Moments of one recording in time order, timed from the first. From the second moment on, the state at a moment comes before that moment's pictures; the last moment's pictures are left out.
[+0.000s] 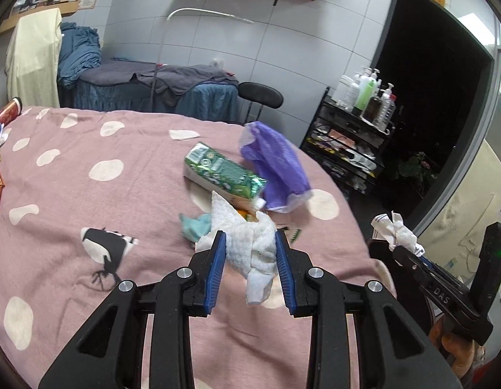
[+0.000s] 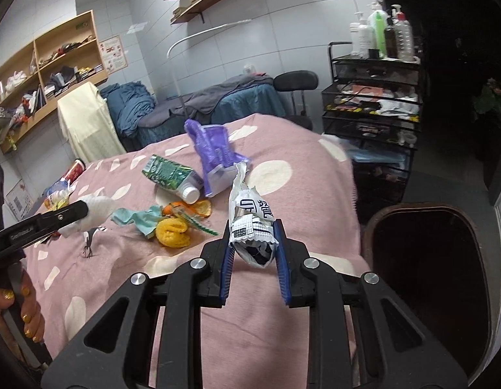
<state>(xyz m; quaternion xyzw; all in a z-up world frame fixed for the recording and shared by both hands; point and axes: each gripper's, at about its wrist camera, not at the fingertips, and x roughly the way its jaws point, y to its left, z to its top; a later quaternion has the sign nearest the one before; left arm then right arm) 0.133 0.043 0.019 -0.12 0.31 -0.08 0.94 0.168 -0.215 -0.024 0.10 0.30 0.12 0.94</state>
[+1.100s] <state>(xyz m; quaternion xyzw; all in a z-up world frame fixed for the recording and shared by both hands) 0.124 -0.101 0.008 -0.02 0.33 -0.23 0.92 0.139 -0.353 -0.100 0.17 0.39 -0.09 0.90</state>
